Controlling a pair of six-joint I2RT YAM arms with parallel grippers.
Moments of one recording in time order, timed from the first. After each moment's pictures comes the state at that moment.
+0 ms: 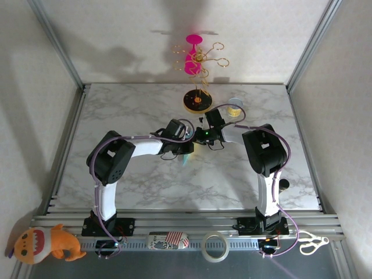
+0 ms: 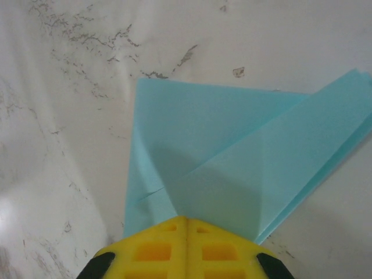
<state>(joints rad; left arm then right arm) -0.61 1.99 1.13 -0.05 0.33 -0.65 0.48 2.05 1.23 -0.16 -0.46 0.56</state>
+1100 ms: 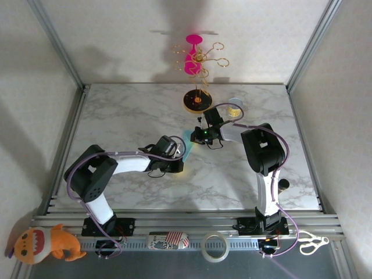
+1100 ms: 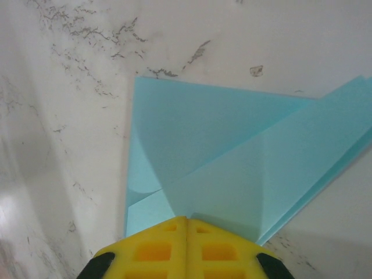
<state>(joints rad) -0.66 1.70 0.80 -0.11 0.31 -0.60 0.48 2.08 1.28 -0.21 -0.48 0.55</state>
